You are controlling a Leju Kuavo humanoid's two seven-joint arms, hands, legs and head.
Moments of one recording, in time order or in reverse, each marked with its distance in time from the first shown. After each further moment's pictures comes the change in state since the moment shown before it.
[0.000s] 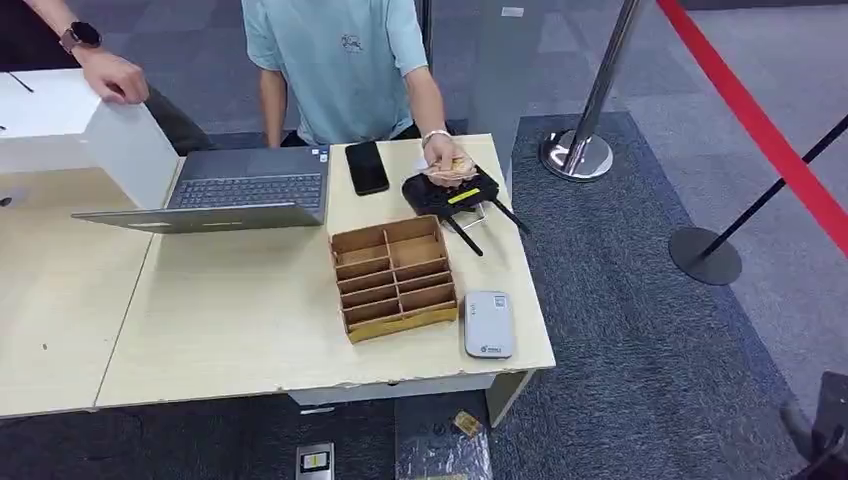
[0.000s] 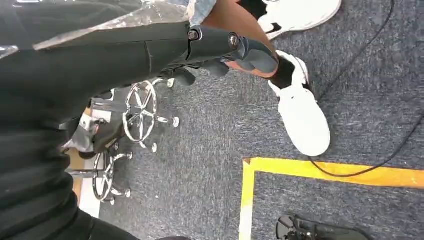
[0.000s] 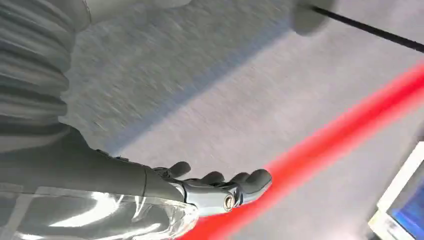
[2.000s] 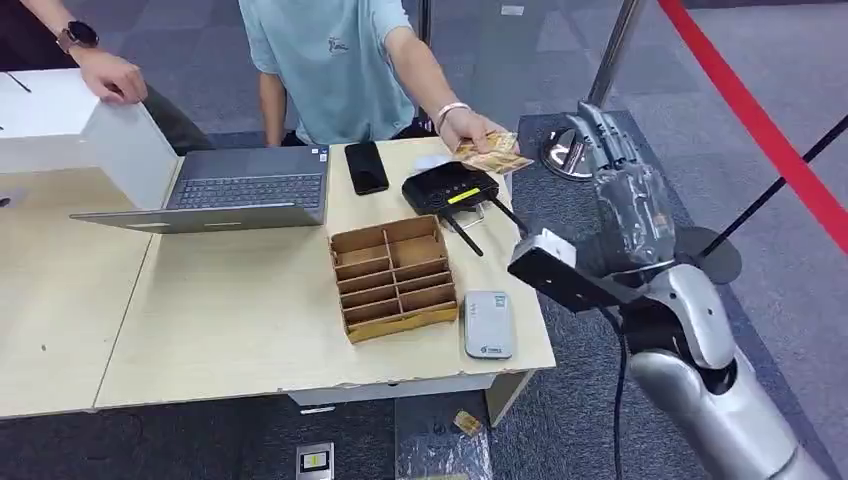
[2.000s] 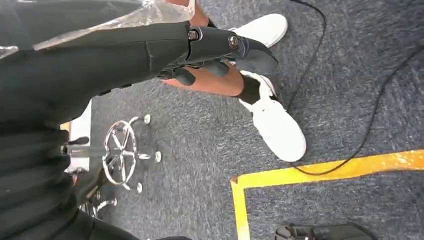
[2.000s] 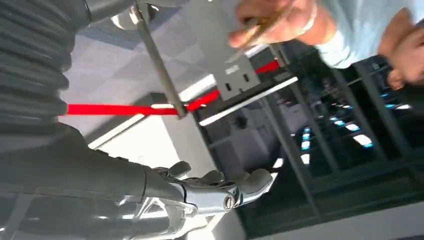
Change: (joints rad) left arm -0.018 0.003 -0.084 0.000 -0.134 -0.041 -0.051; right arm -0.519 -0.297 1.088 -0.675 0.404 0.424 0.279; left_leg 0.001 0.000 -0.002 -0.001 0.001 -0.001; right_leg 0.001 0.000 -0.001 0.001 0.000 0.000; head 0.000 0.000
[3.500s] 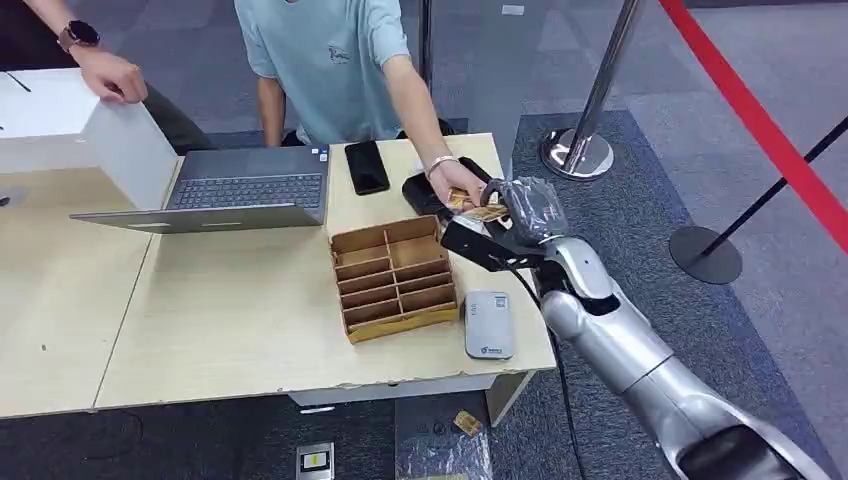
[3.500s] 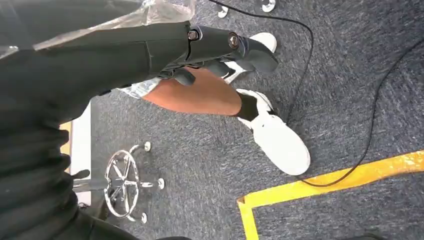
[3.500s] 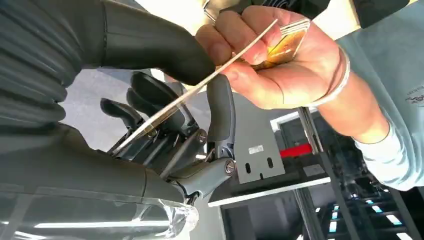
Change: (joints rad) left arm -0.004 0.026 -0.066 0.000 -0.064 -0.015 0.003; right arm -0.254 0.181 0.222 0.763 -0.053 -0.128 -0.141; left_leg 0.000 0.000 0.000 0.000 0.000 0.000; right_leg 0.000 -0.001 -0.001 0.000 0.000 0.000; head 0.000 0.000
